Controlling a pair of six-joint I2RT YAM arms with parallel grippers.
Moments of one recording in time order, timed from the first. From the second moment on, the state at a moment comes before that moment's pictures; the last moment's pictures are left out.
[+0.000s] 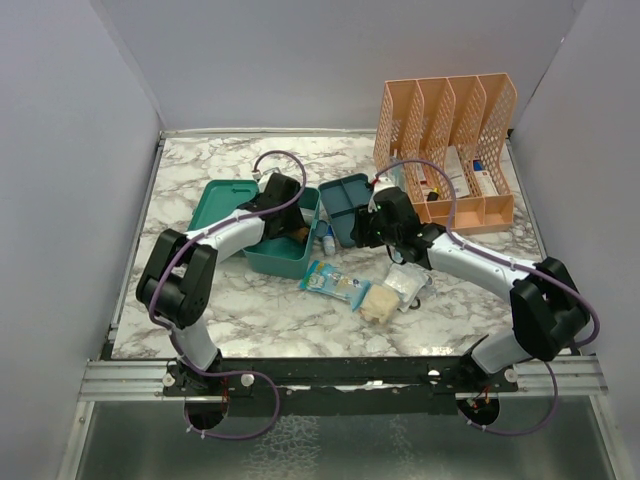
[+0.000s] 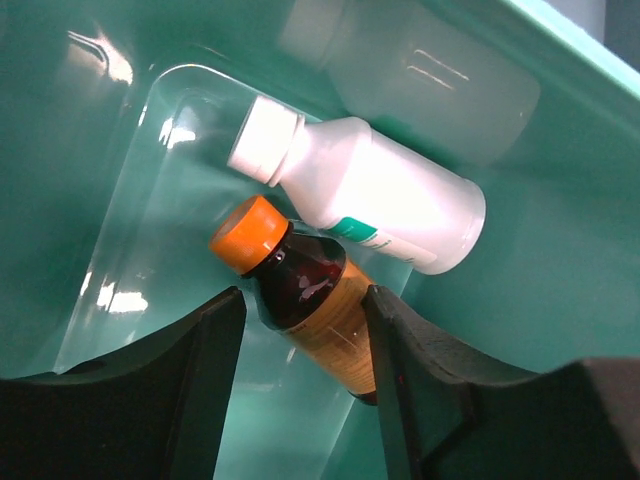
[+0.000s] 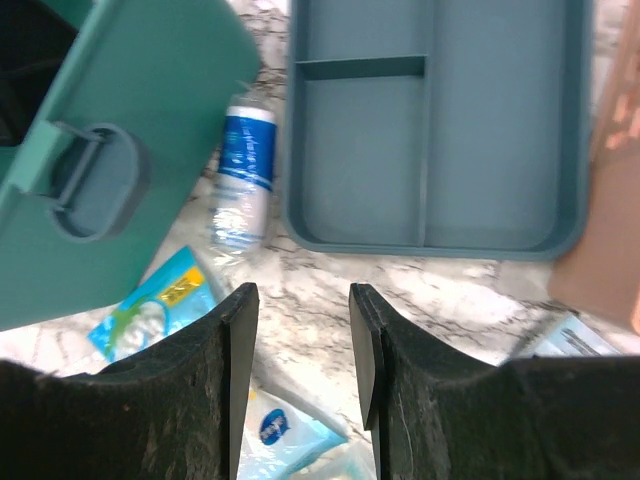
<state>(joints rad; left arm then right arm) -0.46 1.74 1.09 -0.22 -0.20 -0.70 0.65 1.50 0.93 -0.08 0.11 0.32</state>
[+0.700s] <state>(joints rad) -0.43 1.44 1.13 -0.29 -0.16 -0.64 0.65 1.77 1.06 -0.13 -0.26 0.38</state>
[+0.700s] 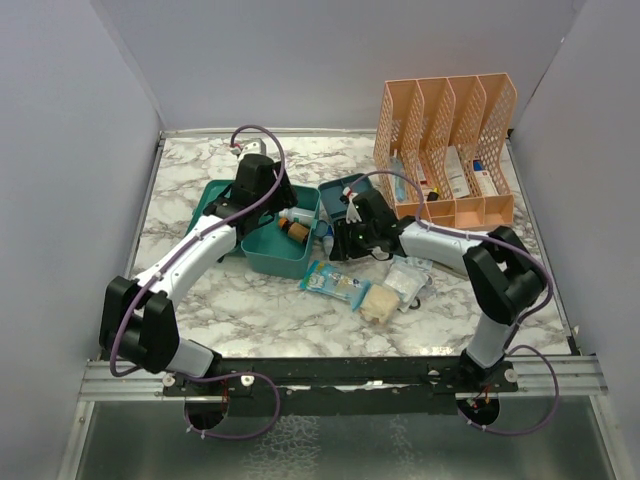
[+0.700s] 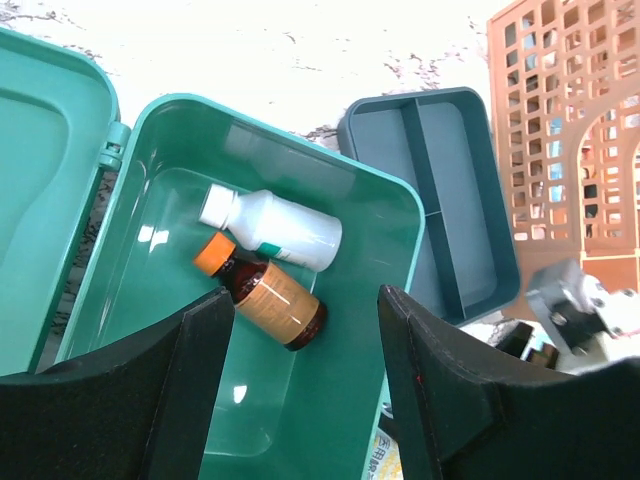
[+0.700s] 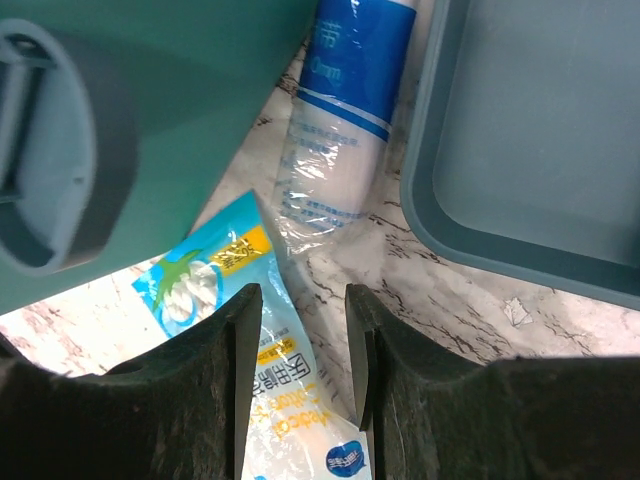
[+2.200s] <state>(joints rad) -0.43 1.09 0.89 -0.21 -0.12 -0.62 0.65 1.76 0.97 0.00 -0.21 0.43</state>
